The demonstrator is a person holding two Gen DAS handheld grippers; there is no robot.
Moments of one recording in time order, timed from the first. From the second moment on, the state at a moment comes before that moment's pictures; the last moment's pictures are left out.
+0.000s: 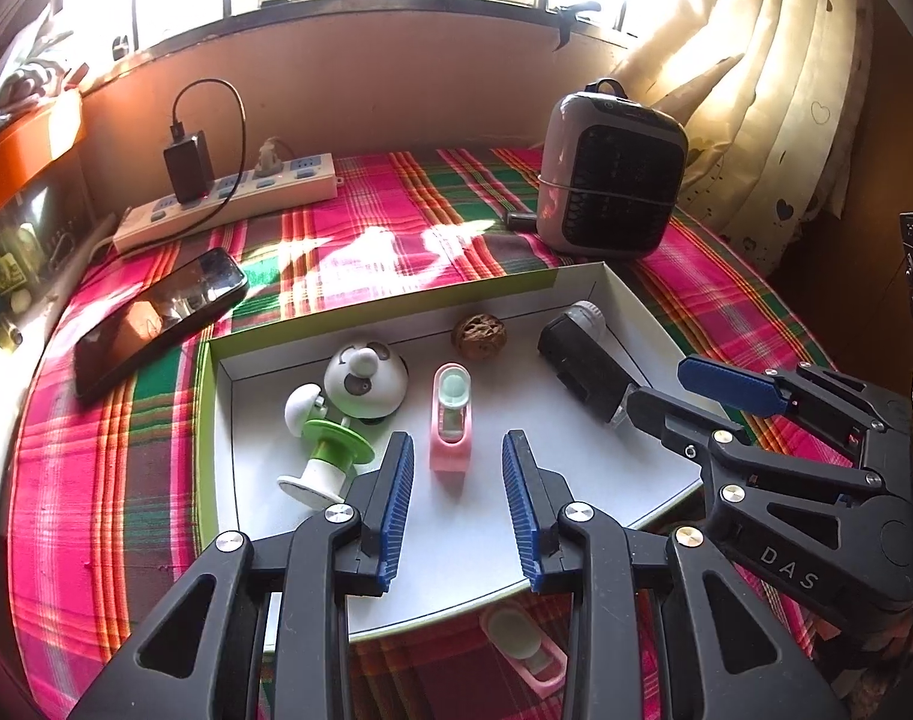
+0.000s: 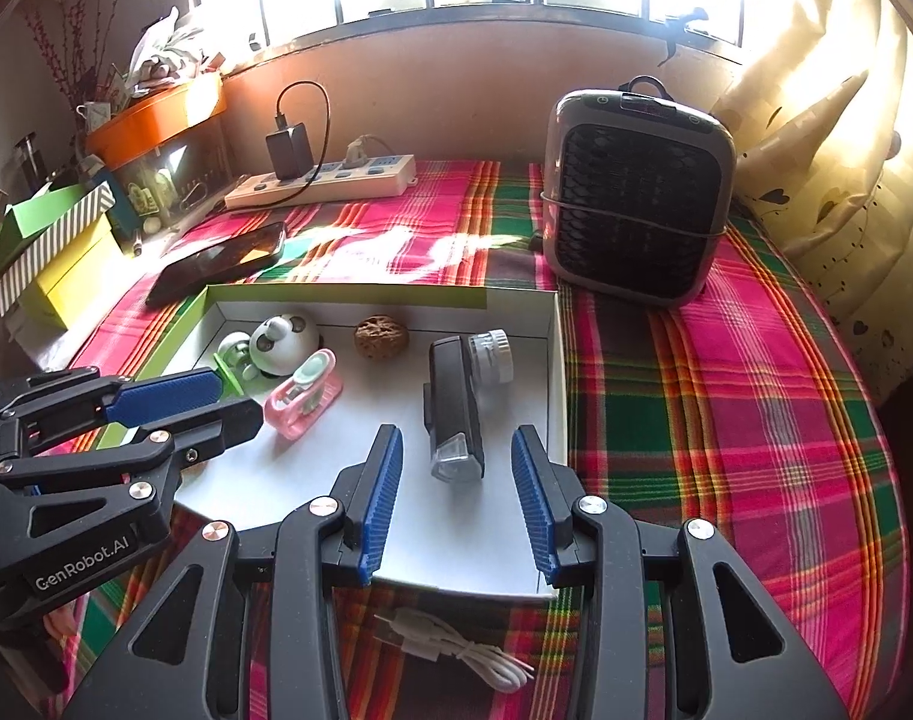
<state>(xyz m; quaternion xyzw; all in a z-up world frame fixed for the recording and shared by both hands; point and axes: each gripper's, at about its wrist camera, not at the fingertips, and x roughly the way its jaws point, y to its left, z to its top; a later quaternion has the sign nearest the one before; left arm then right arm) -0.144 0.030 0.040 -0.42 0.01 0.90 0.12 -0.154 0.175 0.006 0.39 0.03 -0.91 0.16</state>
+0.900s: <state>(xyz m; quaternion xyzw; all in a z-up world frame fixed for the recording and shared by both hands) -0.094 0.023 0.040 -0.41 -0.01 0.90 0.11 -0.116 0.213 0.009 0.38 0.01 -0.91 0.13</state>
